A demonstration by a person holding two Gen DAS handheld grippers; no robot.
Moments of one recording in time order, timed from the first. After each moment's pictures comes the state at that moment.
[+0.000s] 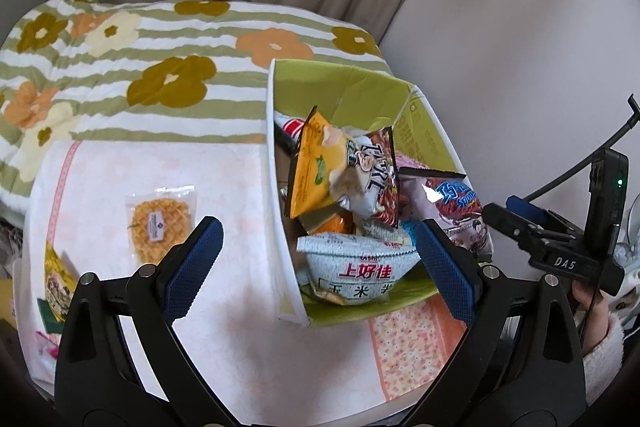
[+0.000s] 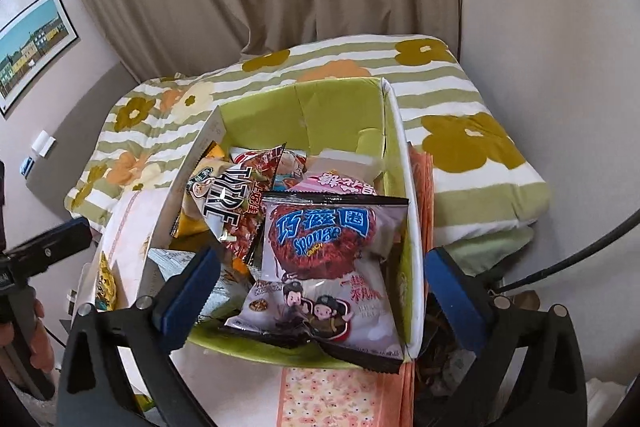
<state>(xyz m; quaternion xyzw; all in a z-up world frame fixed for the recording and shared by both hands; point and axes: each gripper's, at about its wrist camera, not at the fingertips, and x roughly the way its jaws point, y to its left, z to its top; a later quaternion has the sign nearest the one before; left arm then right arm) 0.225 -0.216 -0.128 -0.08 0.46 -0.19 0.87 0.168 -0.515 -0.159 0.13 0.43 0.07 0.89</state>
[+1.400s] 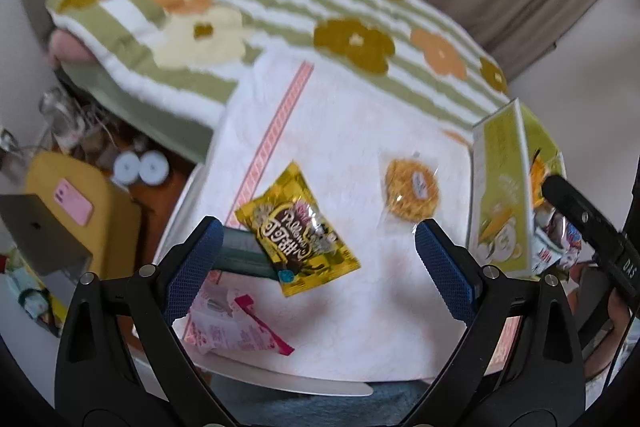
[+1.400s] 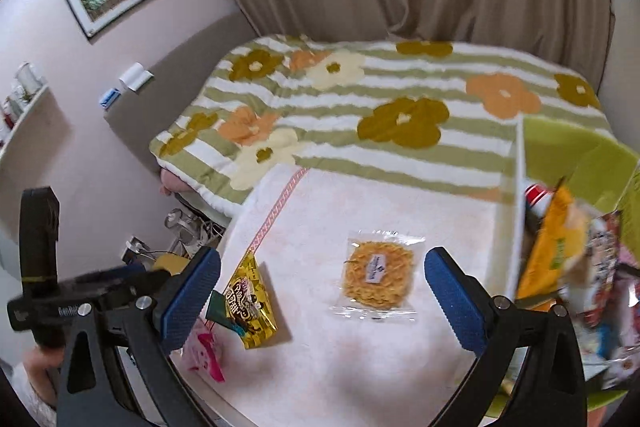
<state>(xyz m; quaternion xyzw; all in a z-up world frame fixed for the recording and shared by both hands) 0.194 0.082 -0.181 -0.20 0.53 0.00 0.82 0.221 -0.209 -0.146 0.08 0.45 0.24 0.86</state>
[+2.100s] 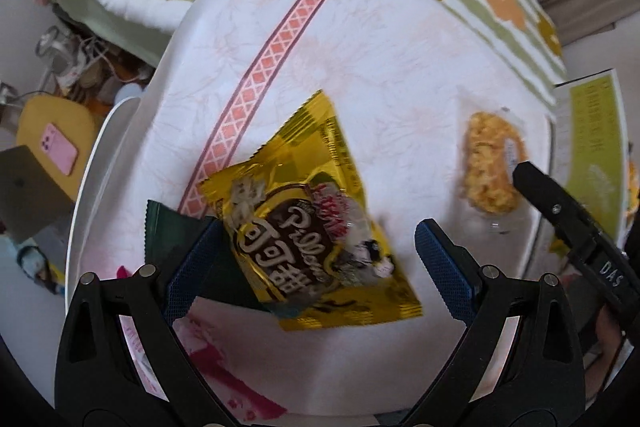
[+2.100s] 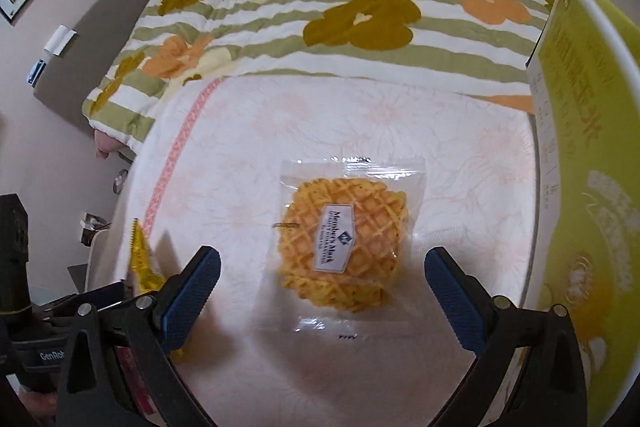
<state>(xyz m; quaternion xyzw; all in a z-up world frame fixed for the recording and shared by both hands) 0.250 0.056 -0.310 -0.20 0.64 0.05 0.74 0.284 -0.193 -0.280 0.05 0.57 0.17 0.80</state>
